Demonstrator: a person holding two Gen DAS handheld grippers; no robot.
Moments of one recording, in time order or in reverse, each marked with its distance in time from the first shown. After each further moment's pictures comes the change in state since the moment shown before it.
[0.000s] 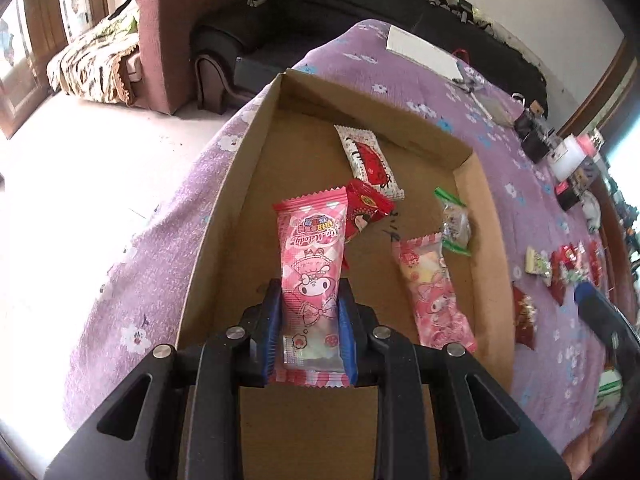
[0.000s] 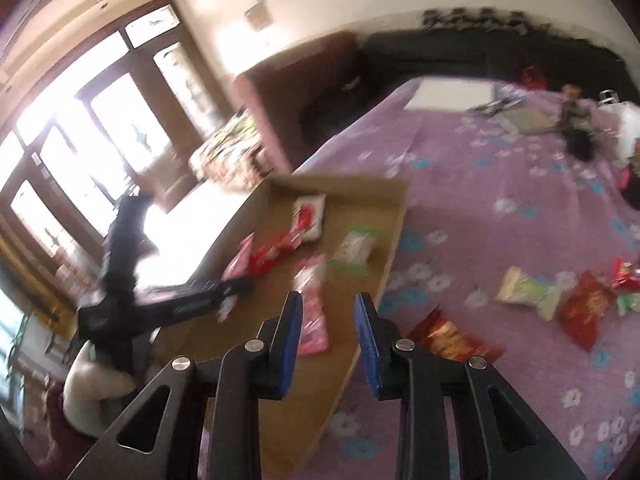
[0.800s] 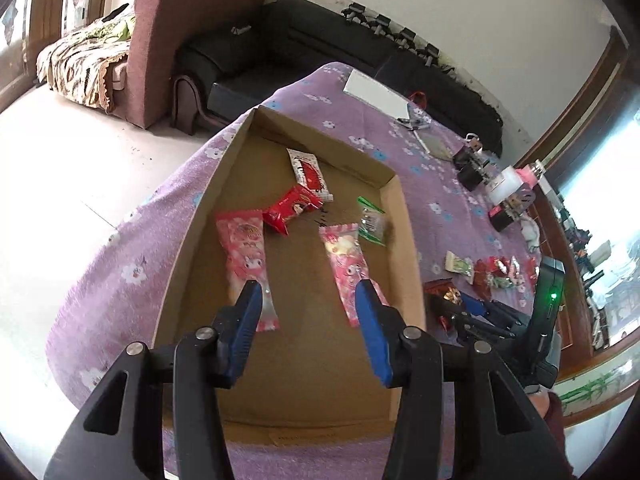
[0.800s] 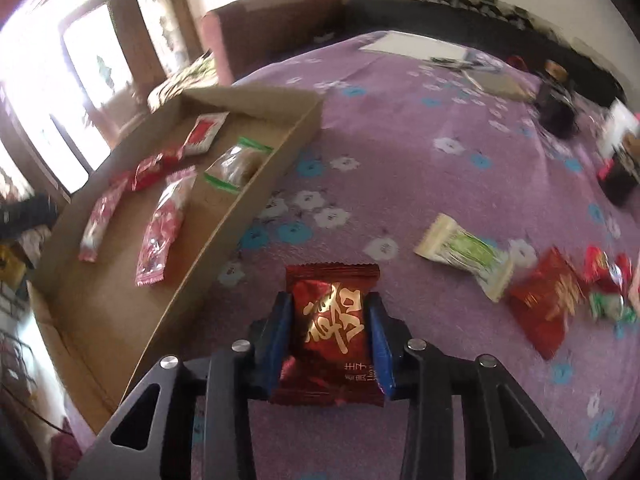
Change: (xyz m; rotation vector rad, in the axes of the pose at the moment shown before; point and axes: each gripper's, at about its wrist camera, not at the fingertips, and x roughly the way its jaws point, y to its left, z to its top) left arm -0.068 -0.005 -0.038 -0.063 -0.130 -0.177; right arm 0.045 -0.062 -0.041 -0.134 0.171 -0.179
